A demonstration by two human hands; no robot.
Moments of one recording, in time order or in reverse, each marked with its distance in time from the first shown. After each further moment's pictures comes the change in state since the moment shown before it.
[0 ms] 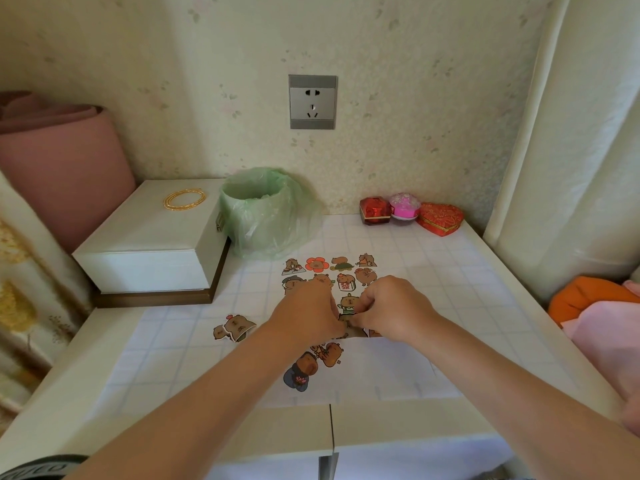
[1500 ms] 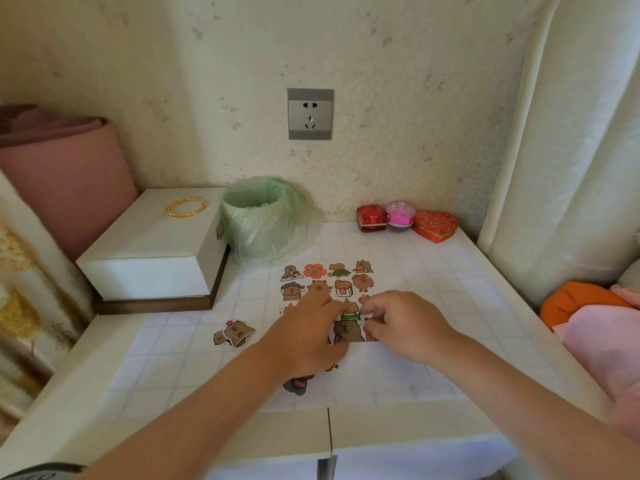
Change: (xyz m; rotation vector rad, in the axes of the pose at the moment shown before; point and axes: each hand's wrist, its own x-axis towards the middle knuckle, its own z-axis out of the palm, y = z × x) left_hand -0.022 -0.022 0.014 0.024 0.135 0.477; right_hand -0.018 0.025 -0.002 -0.087 0.078 -0.162
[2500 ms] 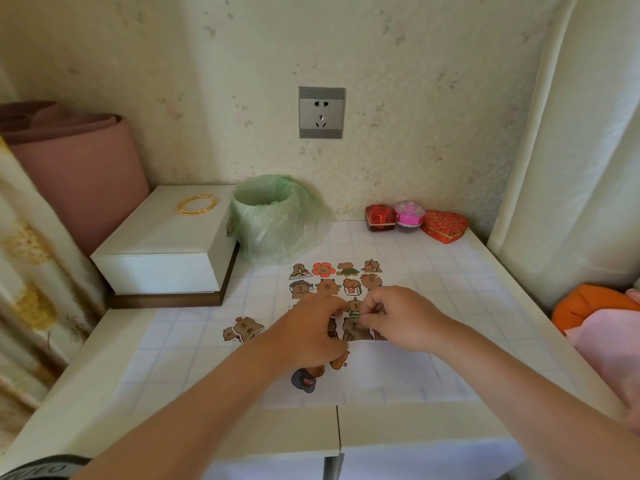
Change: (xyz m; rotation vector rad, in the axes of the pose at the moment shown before) left_hand 0.002 0.000 -0.013 -0.219 -0.150 -0.243; right_hand 0.015 -0.012 -0.001 0.115 -0.116 0.001
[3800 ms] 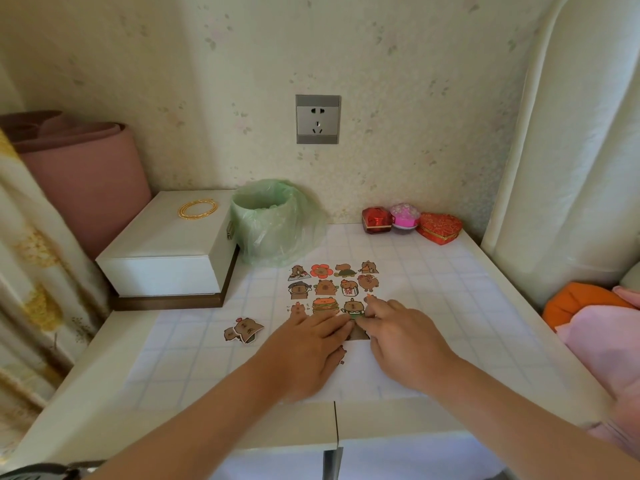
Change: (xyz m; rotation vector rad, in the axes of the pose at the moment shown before) left_hand -0.029 -0.025 0.024 0.623 0.152 0.403; right_hand -0.027 0.023 0.037 -0.575 0.318 -0.345
